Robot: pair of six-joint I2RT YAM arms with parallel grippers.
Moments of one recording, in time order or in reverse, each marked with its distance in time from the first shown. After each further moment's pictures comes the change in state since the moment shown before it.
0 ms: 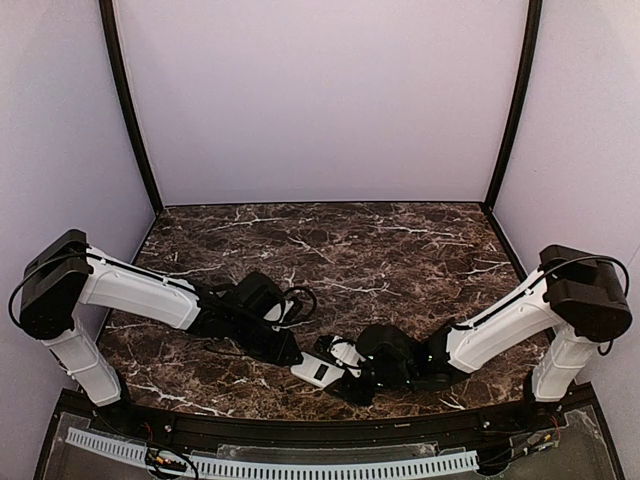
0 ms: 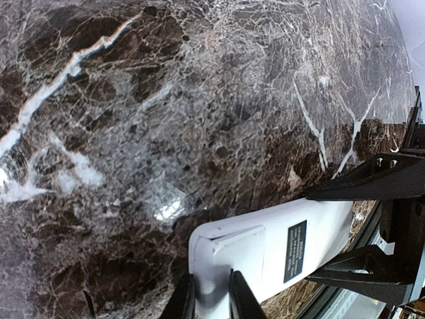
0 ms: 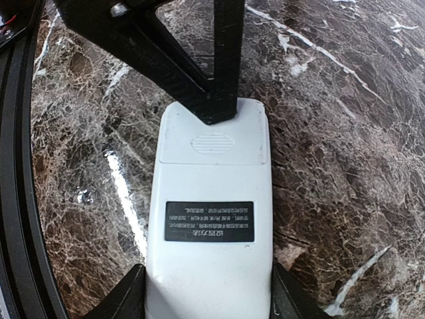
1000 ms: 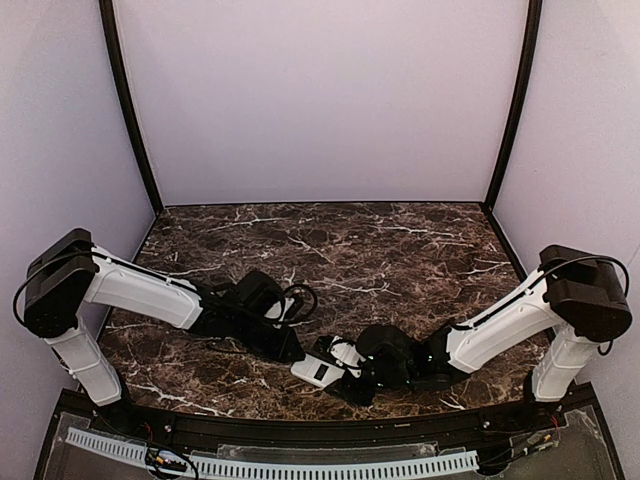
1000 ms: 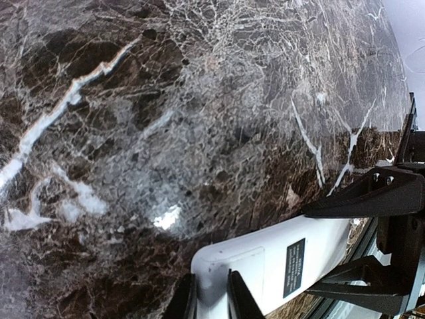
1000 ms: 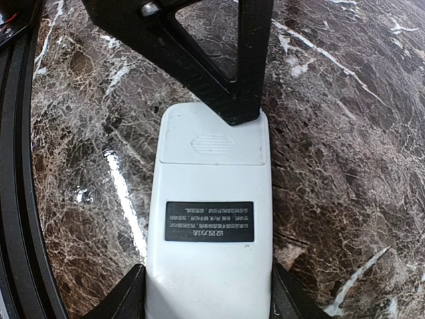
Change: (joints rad) left arm 0.015 0.024 -0.005 0.044 0.019 0.004; right arm 0.000 0.000 -0.001 0.006 0.003 -0.011
